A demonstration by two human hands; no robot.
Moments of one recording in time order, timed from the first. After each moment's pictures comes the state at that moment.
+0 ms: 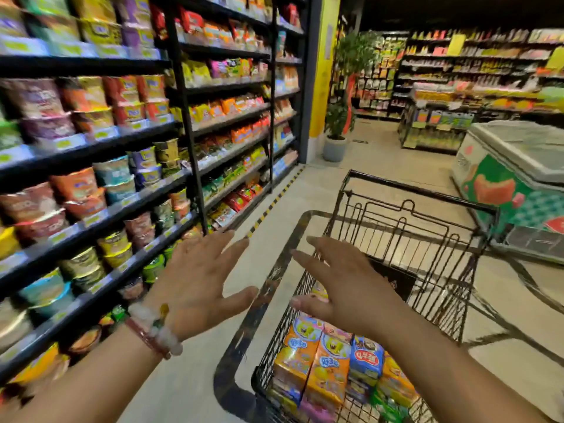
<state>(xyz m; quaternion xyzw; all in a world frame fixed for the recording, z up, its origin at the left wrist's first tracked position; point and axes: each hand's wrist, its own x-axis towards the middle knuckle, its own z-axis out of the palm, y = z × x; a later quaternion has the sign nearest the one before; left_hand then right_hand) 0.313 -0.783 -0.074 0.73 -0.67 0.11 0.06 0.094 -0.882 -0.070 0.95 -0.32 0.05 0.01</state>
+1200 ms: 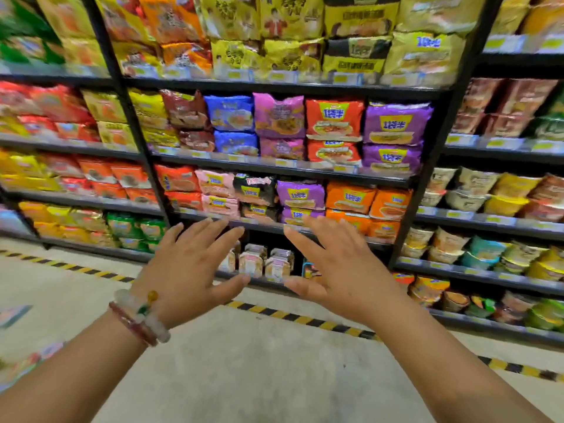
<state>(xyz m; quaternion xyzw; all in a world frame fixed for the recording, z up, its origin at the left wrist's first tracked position) 0.267 -0.028 -0.075 0.99 -0.04 0.14 -0.07 0.337 -0.259 -0.071 0.92 0.38 0.06 -0.04</state>
